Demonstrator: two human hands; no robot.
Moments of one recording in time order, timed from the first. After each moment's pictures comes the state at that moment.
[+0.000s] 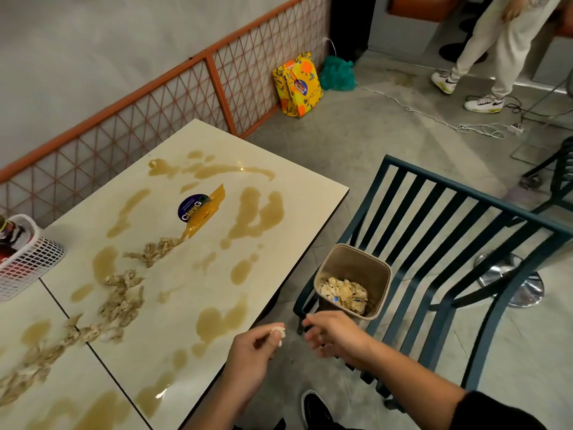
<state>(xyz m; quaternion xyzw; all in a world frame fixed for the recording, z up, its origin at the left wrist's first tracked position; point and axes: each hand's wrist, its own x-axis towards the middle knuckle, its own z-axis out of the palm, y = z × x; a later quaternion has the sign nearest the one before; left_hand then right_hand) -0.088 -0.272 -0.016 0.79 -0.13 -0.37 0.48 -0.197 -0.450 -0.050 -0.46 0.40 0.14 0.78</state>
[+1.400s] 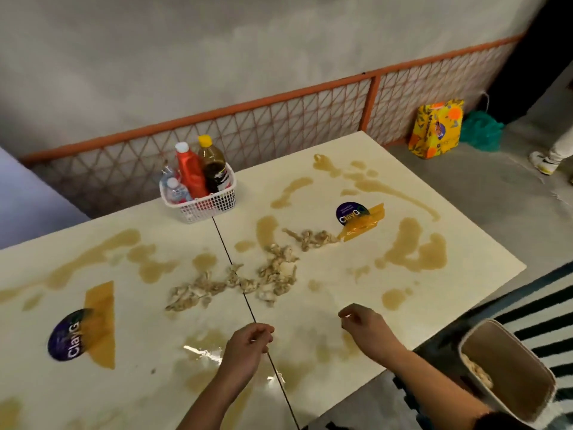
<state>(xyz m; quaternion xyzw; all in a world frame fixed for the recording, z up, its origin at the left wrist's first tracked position) 0.097 0.013 -0.038 0.79 0.07 -0.29 0.54 0.039 -0.261 -0.038 -0.85 0.27 0.17 0.42</state>
